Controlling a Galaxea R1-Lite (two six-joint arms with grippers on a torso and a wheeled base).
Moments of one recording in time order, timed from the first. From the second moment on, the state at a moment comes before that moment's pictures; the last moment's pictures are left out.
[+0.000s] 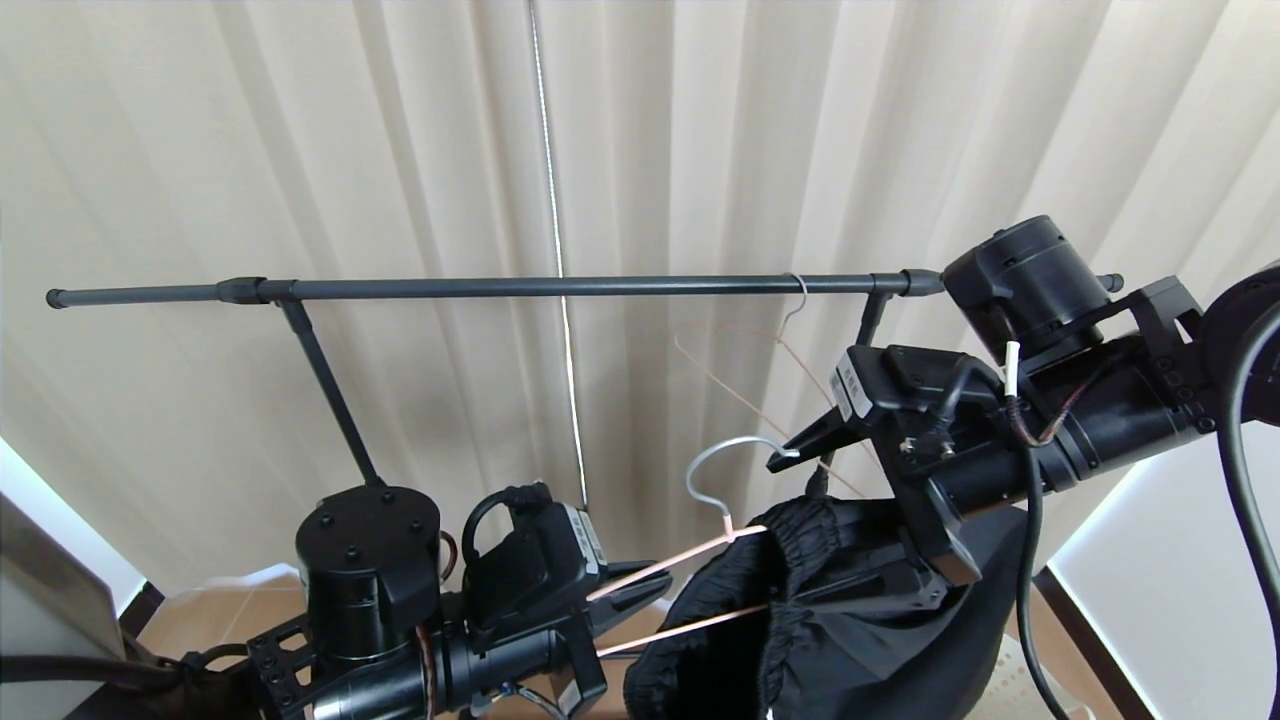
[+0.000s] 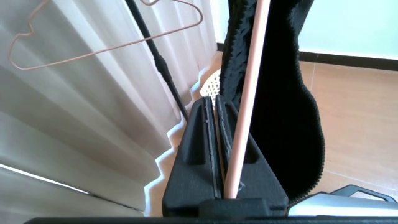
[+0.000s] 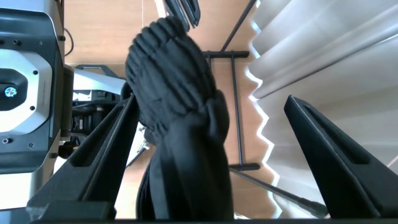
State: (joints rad) left arm -0.71 1.85 -0.38 -1.25 -0.35 0.39; right arm 0.50 1.72 -1.31 0.53 0.59 -0.85
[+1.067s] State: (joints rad) left arm -0.72 1.84 -0.37 -1.26 -0.36 0.39; right arm 0.50 1.70 -1.29 0.53 0.59 -0.85
